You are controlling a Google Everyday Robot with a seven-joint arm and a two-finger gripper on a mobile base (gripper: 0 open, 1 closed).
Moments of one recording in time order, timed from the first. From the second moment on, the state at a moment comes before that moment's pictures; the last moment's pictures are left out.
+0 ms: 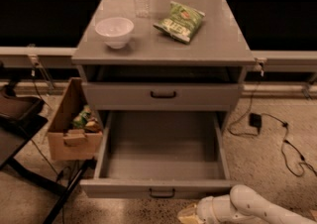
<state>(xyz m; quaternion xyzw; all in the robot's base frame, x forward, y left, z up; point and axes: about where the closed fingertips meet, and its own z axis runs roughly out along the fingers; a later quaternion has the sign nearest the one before) 0.391 -0.104 0.296 -0.46 0.77 0.38 0.25</state>
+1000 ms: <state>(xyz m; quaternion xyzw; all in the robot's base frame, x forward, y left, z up) 0.461 -0.098 0.317 -0.49 0.74 0.35 0.29</state>
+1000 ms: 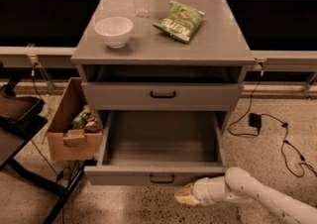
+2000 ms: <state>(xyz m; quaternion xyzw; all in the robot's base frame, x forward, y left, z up) 0.570 -0.150 0.366 -0.47 0.76 0.29 0.34</state>
